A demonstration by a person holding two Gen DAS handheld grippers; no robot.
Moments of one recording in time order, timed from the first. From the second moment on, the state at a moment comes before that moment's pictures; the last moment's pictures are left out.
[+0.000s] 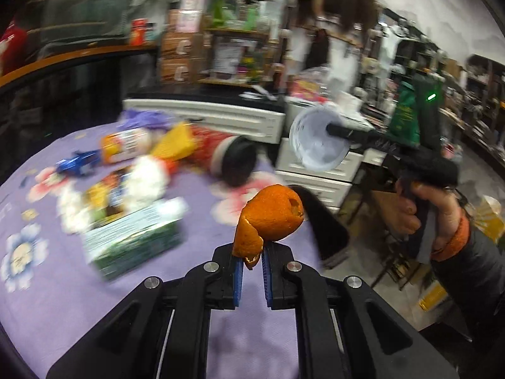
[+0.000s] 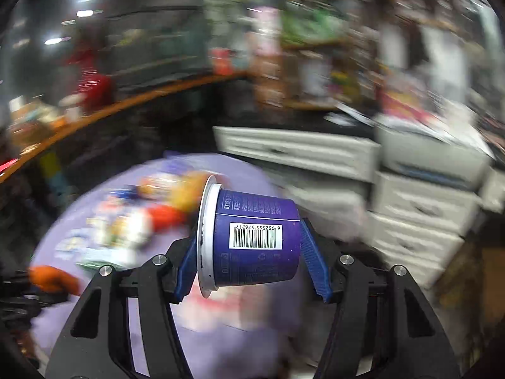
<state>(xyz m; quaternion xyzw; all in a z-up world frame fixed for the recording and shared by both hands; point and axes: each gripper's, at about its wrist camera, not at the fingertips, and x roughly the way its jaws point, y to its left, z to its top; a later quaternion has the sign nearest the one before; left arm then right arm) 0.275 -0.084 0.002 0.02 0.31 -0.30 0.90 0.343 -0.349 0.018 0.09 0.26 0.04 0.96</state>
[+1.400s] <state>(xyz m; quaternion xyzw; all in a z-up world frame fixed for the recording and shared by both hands) 0.388 -0.395 -0.196 0.12 0.54 -0.31 0.77 0.260 -0.530 -0.155 0.08 0.39 -0.19 0.90</state>
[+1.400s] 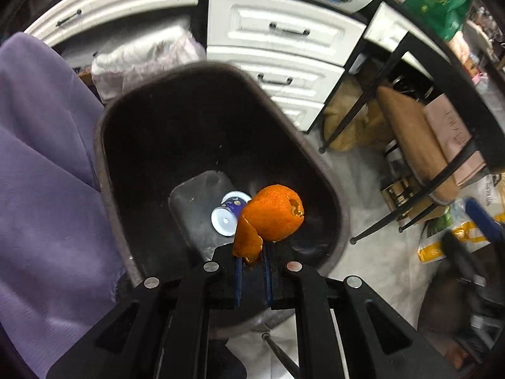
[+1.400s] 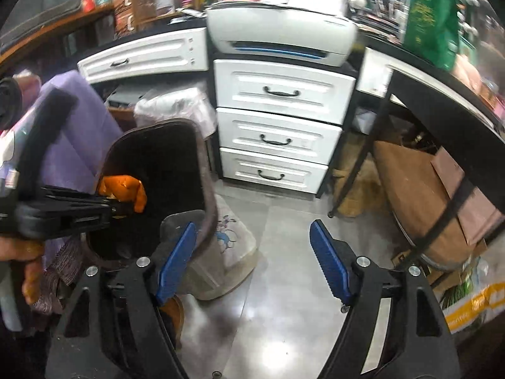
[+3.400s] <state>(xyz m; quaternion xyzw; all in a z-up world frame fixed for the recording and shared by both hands) 0.396 -0.044 -0.050 0.30 0.46 -0.26 0.79 0.292 -0.269 -0.048 -0.02 0.33 0.08 0.94</state>
